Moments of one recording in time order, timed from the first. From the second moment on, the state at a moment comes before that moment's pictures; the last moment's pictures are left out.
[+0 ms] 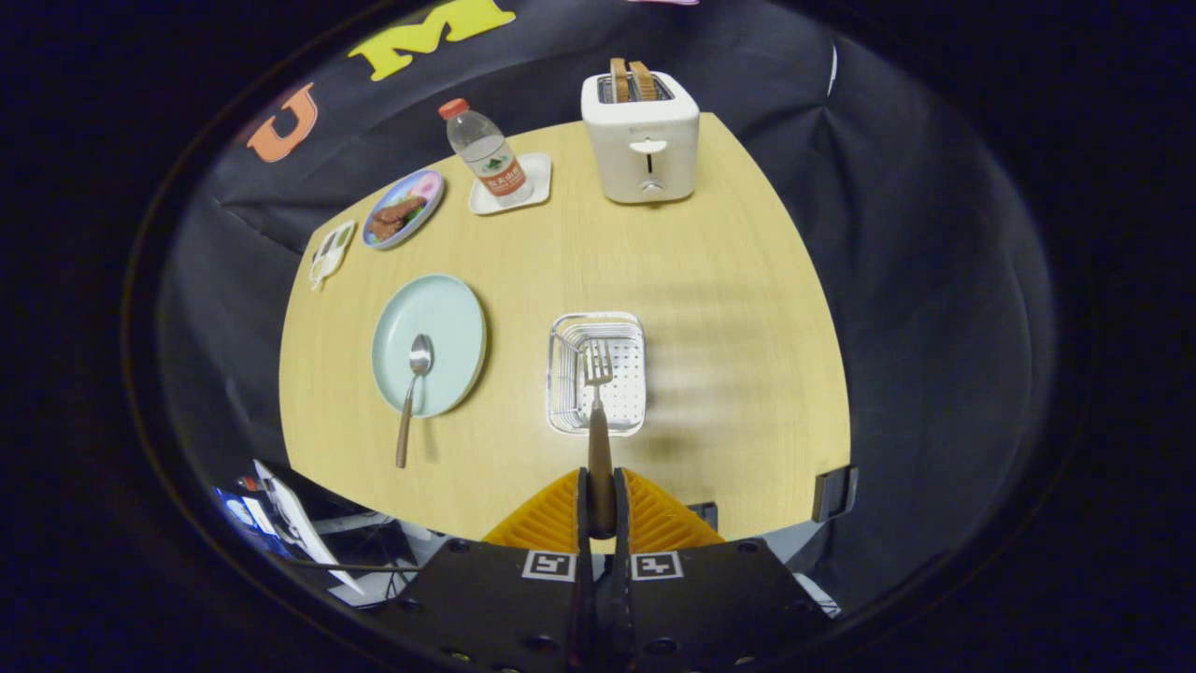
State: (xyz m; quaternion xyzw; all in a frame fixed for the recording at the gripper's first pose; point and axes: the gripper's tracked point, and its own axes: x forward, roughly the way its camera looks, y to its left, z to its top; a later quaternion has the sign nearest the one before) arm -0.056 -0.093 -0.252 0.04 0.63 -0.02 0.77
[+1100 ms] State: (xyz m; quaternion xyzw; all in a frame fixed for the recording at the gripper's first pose) arm -0.043 0.072 -0.234 0.00 0.46 0.07 0.88
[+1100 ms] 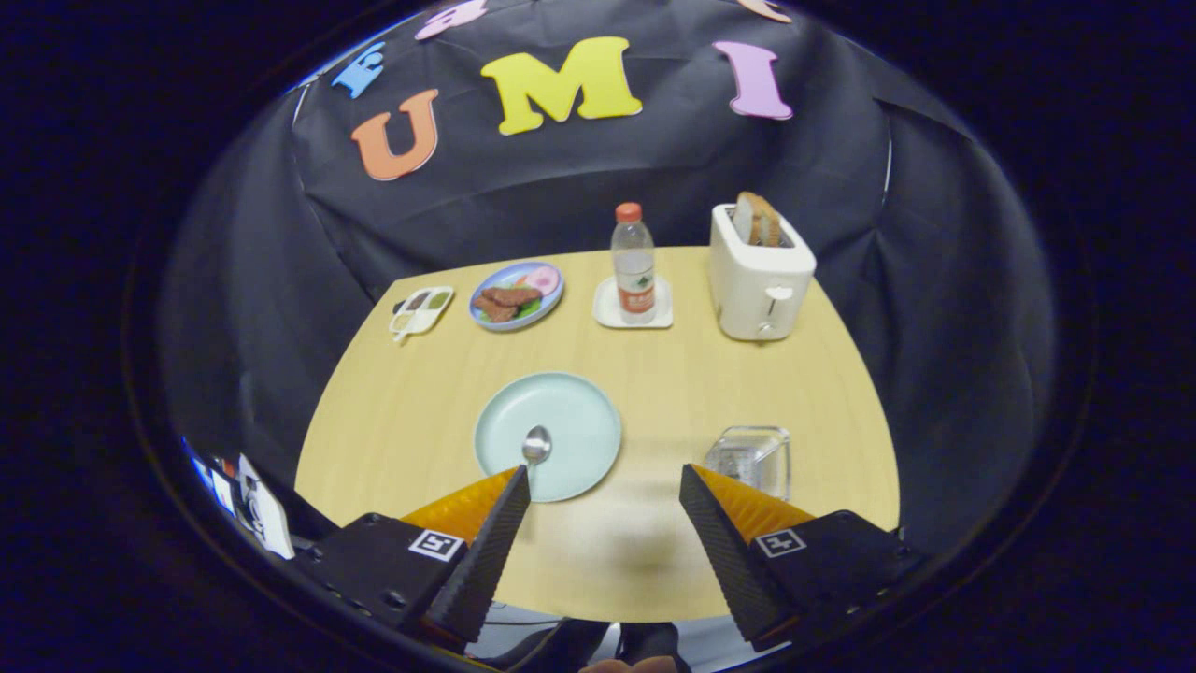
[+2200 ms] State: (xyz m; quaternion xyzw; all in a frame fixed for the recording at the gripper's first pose) arm -0.053 0.158 -0.413 -0.04 0.61 0.05 0.79
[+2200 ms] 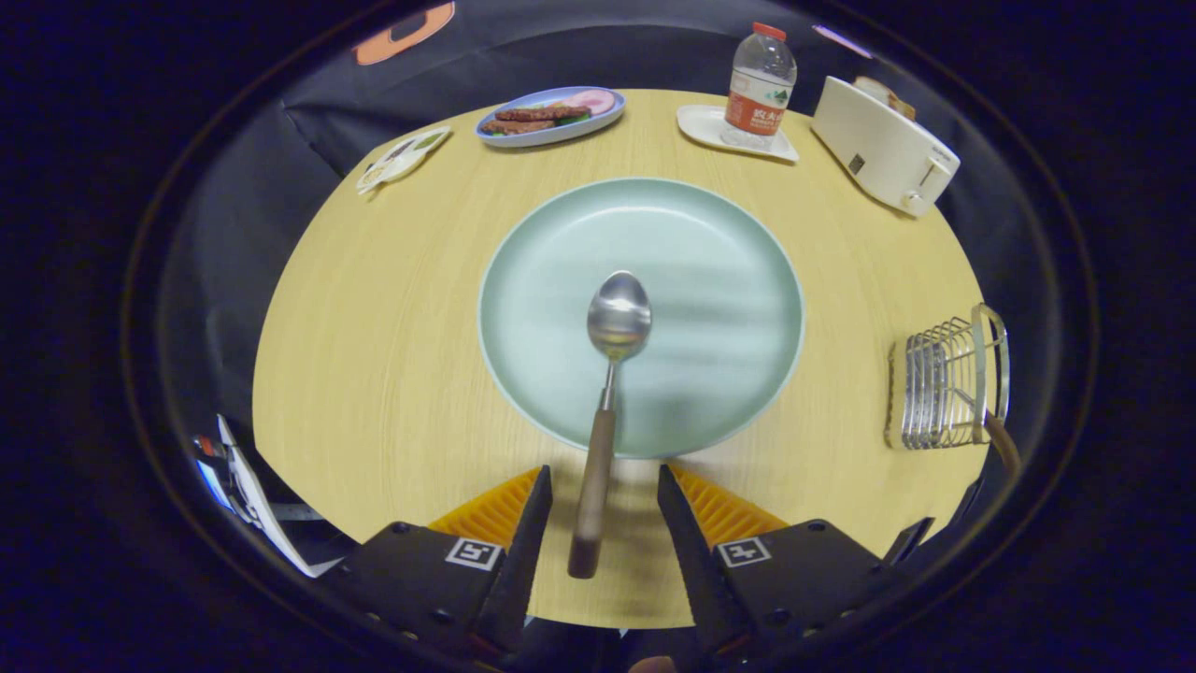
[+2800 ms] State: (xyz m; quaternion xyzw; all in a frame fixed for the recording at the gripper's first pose) arm -0.057 0.154 -0.419 -0.04 0.64 0.05 0.77
